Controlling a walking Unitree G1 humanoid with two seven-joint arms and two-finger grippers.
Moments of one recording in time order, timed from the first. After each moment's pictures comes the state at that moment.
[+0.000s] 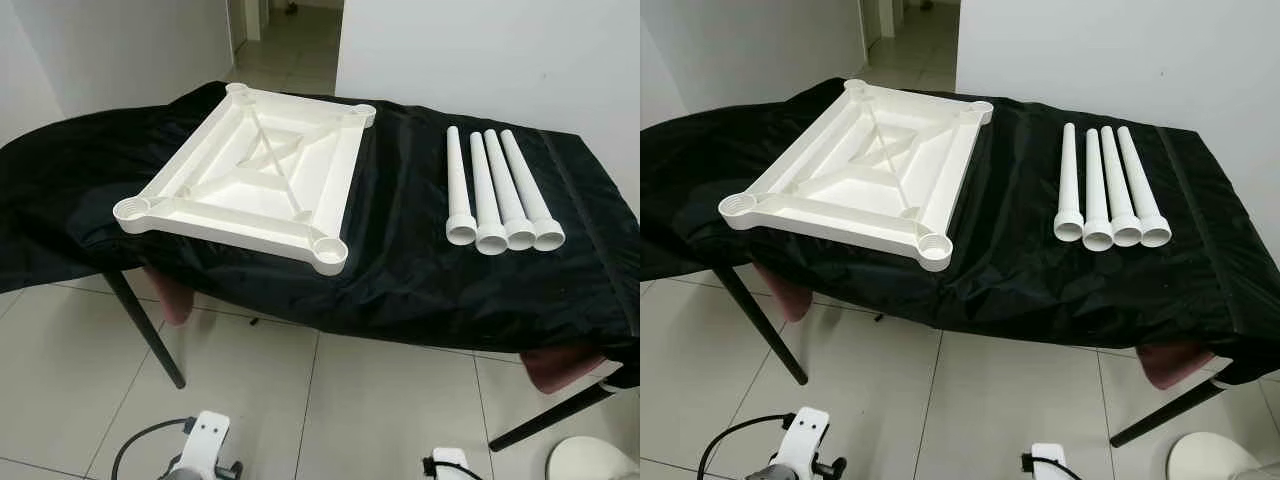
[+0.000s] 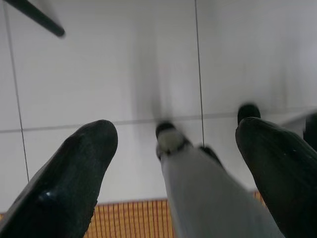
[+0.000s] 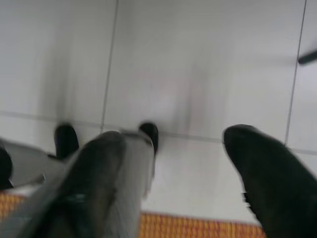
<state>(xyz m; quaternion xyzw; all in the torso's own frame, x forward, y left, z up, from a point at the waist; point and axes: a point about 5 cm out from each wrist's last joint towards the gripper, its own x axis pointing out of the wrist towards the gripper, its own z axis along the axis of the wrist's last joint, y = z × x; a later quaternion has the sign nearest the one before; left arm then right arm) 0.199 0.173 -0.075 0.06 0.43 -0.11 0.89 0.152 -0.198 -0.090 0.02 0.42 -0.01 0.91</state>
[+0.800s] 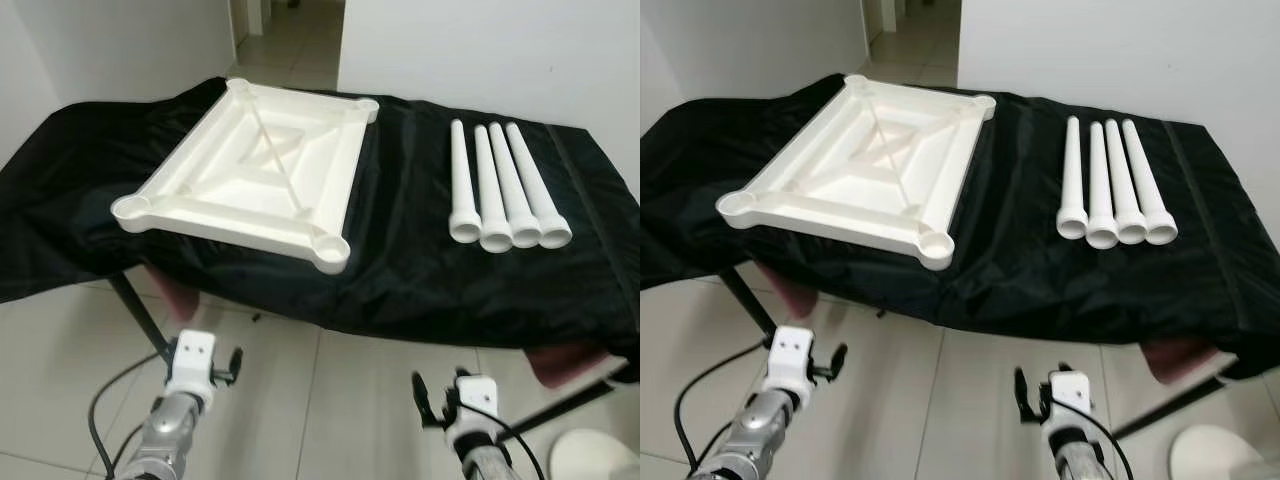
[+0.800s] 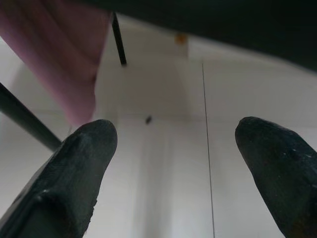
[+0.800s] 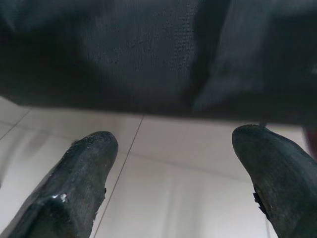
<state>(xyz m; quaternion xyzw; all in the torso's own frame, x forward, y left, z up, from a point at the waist) 0.271 0.182 0.008 0.02 0.11 -0.07 0.99 0.208 -0.208 0.007 -0.06 0.03 0.00 1.00</state>
